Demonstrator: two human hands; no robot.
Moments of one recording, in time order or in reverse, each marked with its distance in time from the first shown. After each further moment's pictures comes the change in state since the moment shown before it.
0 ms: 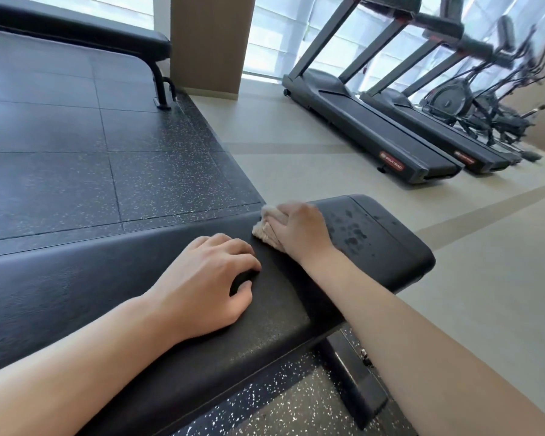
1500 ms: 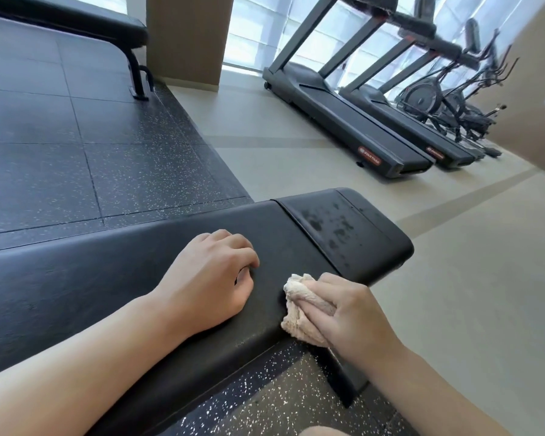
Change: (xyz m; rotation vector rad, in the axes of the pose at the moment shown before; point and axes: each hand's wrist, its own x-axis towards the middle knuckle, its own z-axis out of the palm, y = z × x) left_hand -0.004 0.003 0.007 -0.074 0.131 0.023; right_hand -0.161 -0.018 -0.081 0.072 -0.180 -0.004
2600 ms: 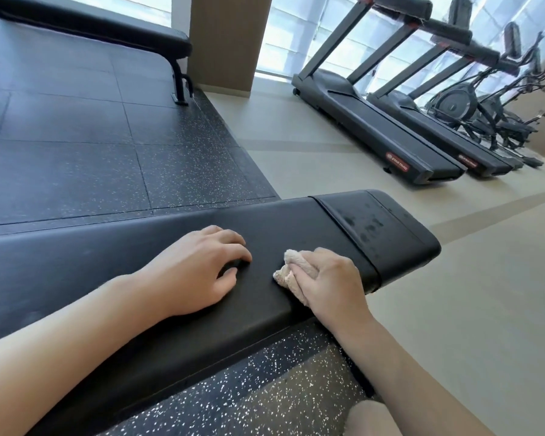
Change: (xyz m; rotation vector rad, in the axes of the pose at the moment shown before) left_hand -0.073 -0.037 -0.082 0.047 -0.255 -0.055; right_hand 0.025 -0.071 0.053 -0.124 0.156 0.101
